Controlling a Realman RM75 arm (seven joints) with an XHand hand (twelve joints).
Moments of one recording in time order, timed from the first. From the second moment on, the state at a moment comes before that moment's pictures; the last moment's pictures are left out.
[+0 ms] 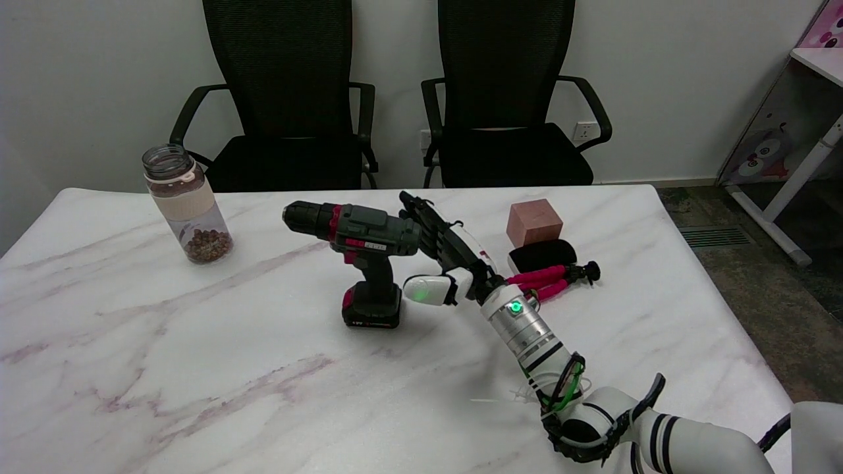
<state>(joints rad) 0.23 -1.13 0.66 -1.03 0.92 -0.93 -1.90</state>
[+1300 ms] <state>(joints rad) 0.26 -1.27 0.66 -0.89 0.92 -0.94 -1.90</state>
